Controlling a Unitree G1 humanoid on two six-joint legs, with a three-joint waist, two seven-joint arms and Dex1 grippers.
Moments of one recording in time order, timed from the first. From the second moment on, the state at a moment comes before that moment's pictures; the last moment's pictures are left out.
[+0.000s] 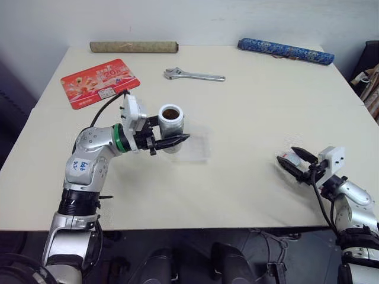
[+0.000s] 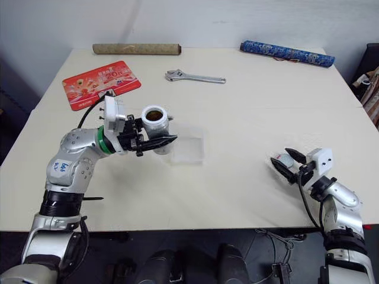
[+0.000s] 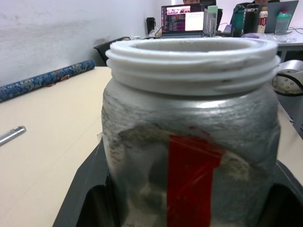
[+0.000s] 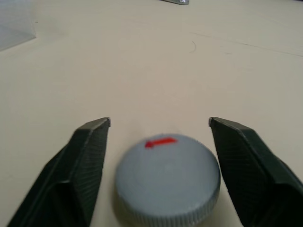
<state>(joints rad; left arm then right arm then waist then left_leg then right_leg) -0.66 0.49 0.03 0.05 -0.48 0.30 -1.02 -0.32 -0.62 -0.30 0.62 0.44 -0.21 1.01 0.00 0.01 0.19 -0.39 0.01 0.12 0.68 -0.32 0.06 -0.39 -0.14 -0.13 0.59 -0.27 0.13</state>
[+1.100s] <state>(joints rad) -1.09 0.62 -0.52 0.64 1.06 -0.73 0.32 -0.01 -0.62 -0.23 -0.33 0.62 0.26 0.89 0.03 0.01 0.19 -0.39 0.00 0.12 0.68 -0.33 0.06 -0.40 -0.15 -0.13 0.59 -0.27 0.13</state>
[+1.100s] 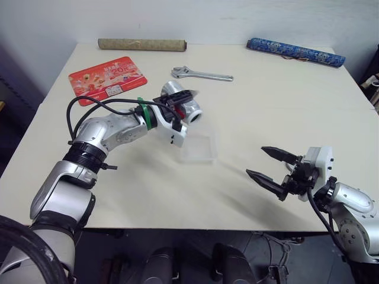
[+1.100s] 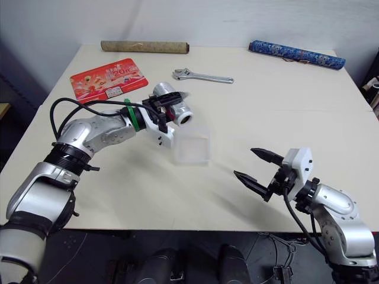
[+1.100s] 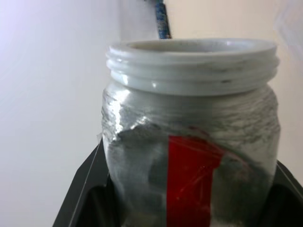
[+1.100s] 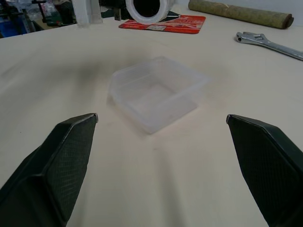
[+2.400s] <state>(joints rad) -0.70 0.64 -0.02 0.41 -0.43 -0.05 -0.53 -0.06 -0.54 -0.20 -0.27 0.64 0.06 1.08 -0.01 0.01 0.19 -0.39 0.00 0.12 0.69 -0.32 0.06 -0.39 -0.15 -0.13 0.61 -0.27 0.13</state>
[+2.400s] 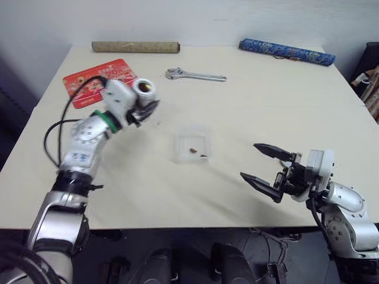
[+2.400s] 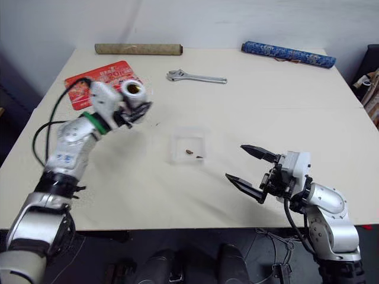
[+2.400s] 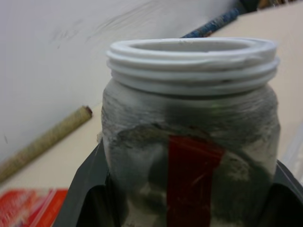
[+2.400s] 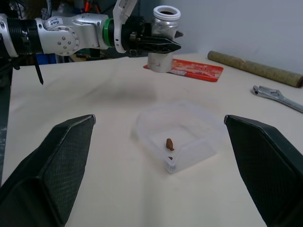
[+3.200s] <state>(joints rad) -0.17 0.51 0.43 0.31 -0.47 -0.04 -0.45 -0.10 -0.52 -0.12 -0.28 0.63 0.00 1.14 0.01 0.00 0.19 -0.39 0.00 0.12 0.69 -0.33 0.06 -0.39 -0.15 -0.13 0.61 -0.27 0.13</state>
